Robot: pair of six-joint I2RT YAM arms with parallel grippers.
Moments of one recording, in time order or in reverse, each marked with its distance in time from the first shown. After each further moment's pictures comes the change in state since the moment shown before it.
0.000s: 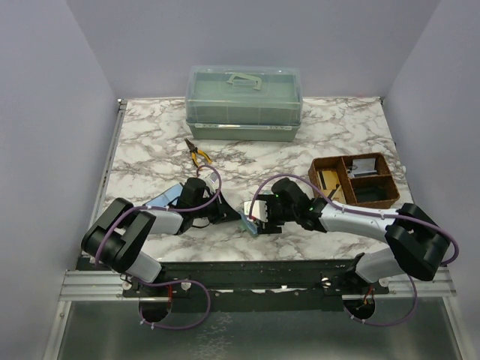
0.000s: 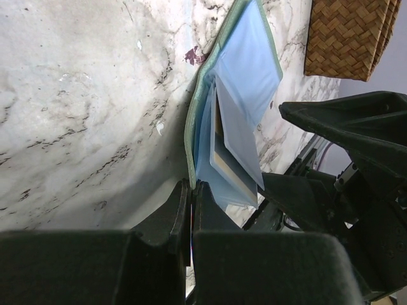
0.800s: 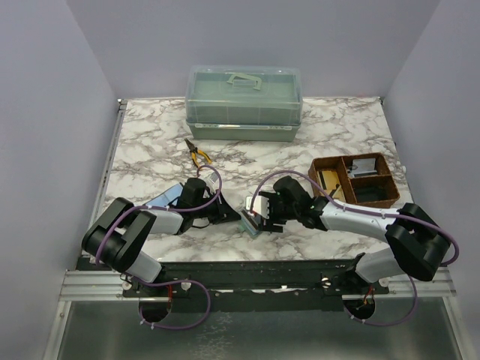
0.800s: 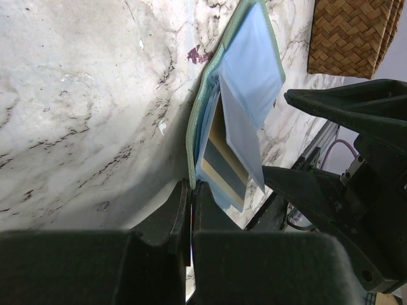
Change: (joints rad) left arm 0.000 0.008 0.000 -0.001 0.000 0.015; right arm -0.030 -0.002 0.004 -0.026 0.009 0.065
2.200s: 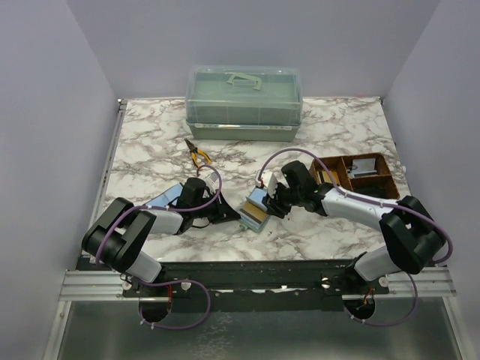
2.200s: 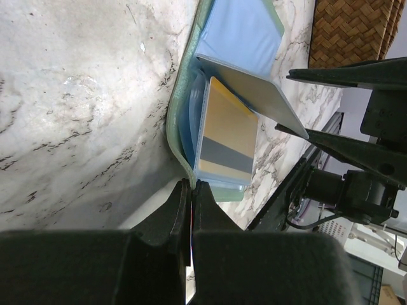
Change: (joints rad) left arm 0.002 0.000 0.000 0.001 0.000 0.008; right arm -0.159 0.062 0.087 -0.061 -0.084 0.289
